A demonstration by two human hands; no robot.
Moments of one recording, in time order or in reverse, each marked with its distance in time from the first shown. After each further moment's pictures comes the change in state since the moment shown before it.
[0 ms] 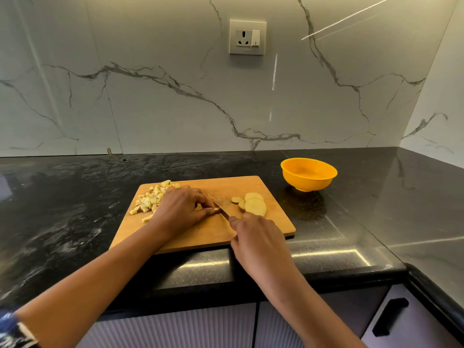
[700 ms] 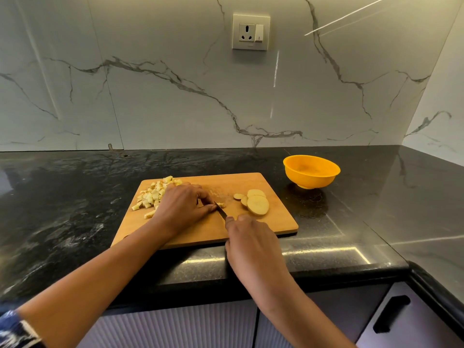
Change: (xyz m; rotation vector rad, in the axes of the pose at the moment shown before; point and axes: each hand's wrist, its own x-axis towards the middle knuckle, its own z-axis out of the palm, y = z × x) left_hand -0.001 -0.002 0.004 0.059 0.022 -0.037; right_hand -0.004 -0.014 0.007 -0.007 -0.023 -0.010
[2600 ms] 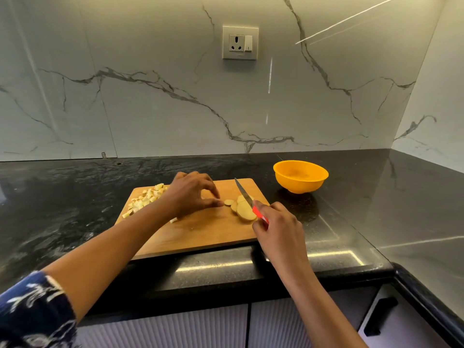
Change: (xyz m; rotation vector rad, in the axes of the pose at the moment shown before) left_hand 0.054 0.006 0.000 0.124 -0.213 0.166; right_hand 0.003 0.070 0.004 0.190 0.241 0.255
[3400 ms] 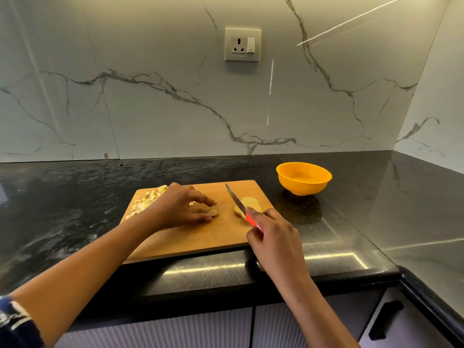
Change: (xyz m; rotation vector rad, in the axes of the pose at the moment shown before) left_hand -0.034 -0.018 -0.001 -0.240 0.003 0.066; right_hand -0.010 -0.016 0.003 -0.004 -0.042 -0.069
